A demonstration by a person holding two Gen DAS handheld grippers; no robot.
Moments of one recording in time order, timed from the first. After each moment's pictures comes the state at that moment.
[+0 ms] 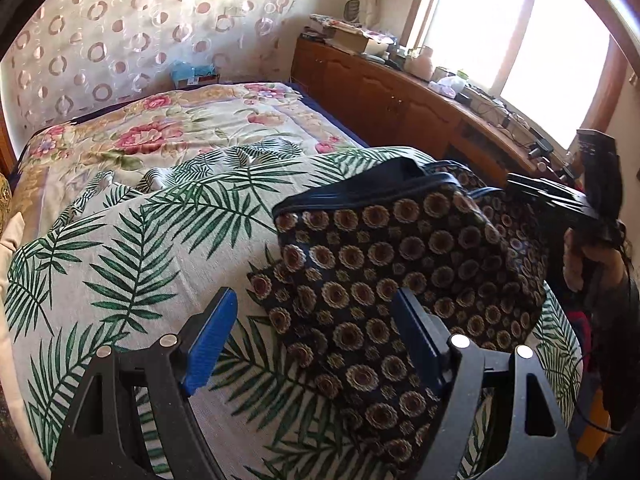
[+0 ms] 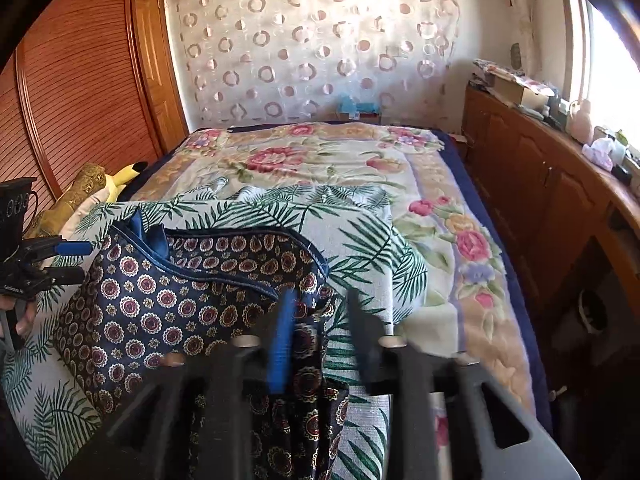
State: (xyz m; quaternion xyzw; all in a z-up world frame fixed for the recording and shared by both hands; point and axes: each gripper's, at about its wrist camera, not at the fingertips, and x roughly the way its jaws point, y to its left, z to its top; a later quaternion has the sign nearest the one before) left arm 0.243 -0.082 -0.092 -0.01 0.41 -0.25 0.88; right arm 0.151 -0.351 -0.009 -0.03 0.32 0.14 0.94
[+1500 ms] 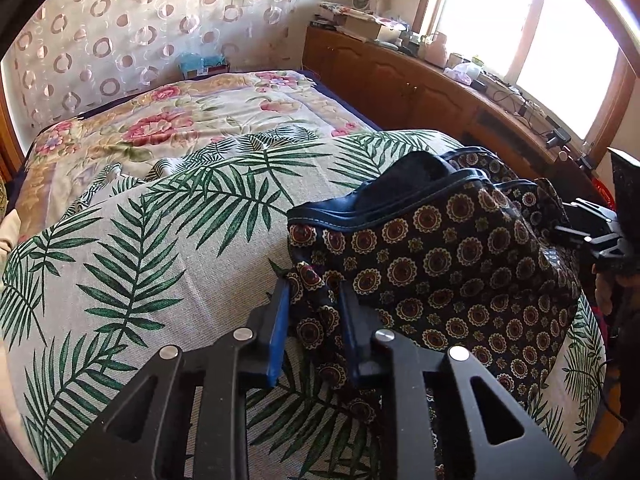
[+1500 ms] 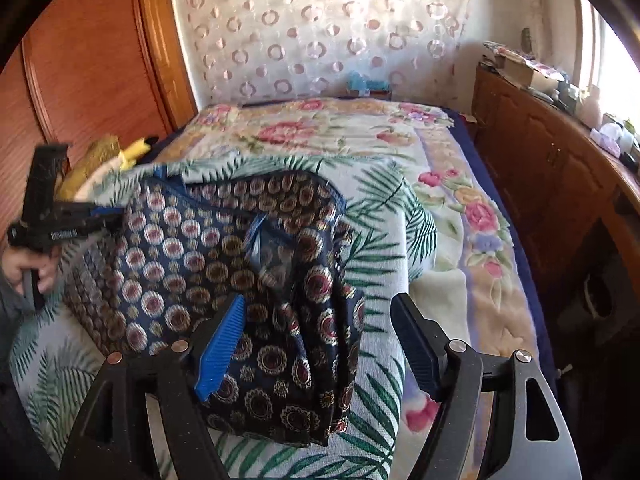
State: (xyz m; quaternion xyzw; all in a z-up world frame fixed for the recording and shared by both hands) left arm 0.259 -0.086 -0.113 0.01 0.43 -0.23 0.87; right arm 0.140 -0.352 -0.053 -0.06 0.38 0.16 0.91
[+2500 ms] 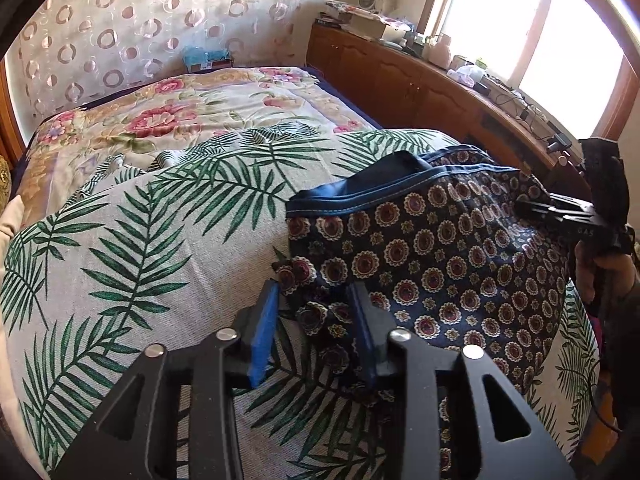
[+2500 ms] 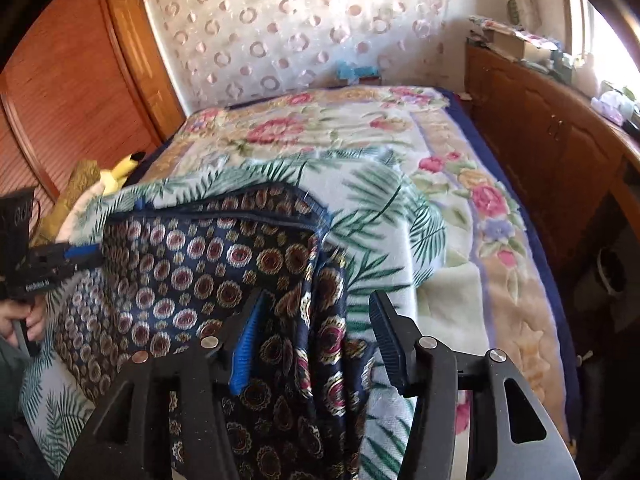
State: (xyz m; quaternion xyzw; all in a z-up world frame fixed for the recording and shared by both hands) left arm 0.256 -0.082 -0.112 0.00 0.44 -0.23 0.87; right arm 0.202 -0.357 -0.052 0.01 0.40 0.16 0.90
